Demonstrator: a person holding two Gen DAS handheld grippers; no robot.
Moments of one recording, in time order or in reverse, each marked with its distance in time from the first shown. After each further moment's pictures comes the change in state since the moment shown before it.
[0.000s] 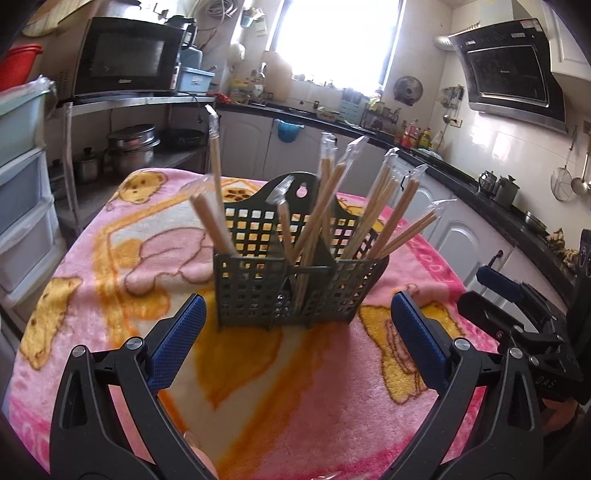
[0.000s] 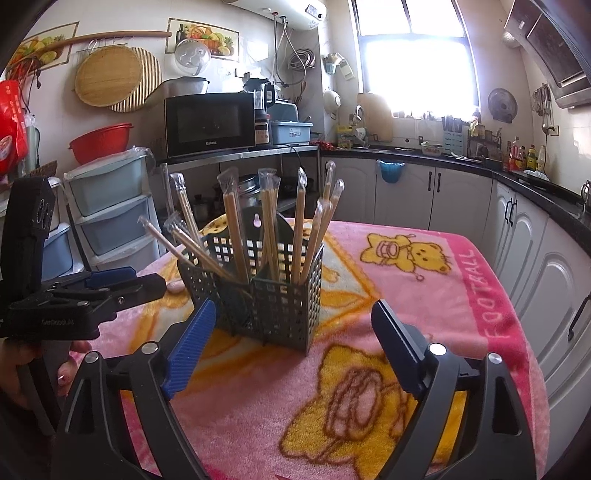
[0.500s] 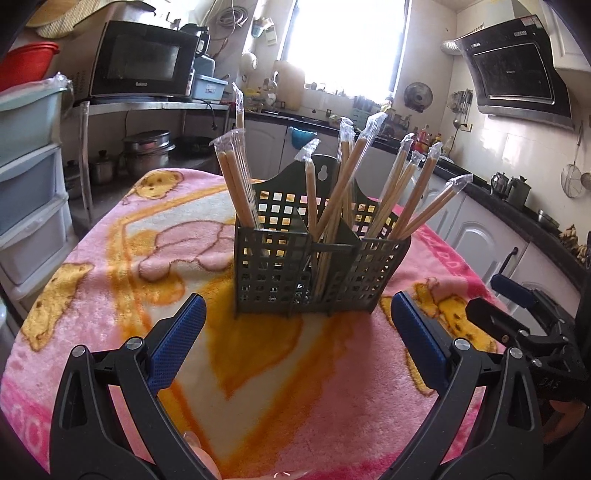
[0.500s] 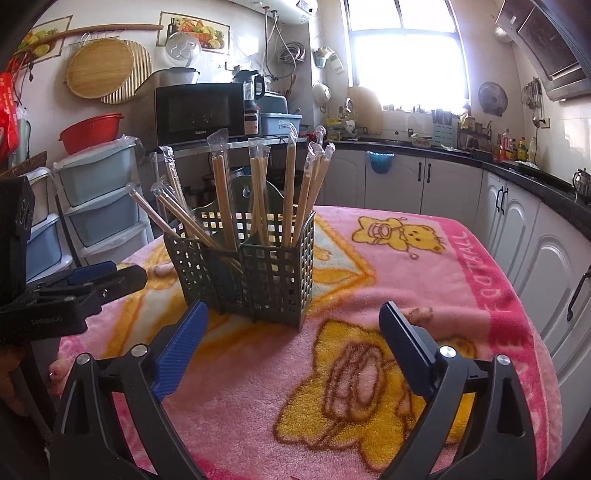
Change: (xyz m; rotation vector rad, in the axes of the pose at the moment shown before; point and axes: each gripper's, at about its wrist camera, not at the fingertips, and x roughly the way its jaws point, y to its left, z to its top) left arm 0.002 0.004 -0.031 0.010 -0.054 0.058; right arm 0.011 -0.001 -0.032 0.005 -0.006 -0.051
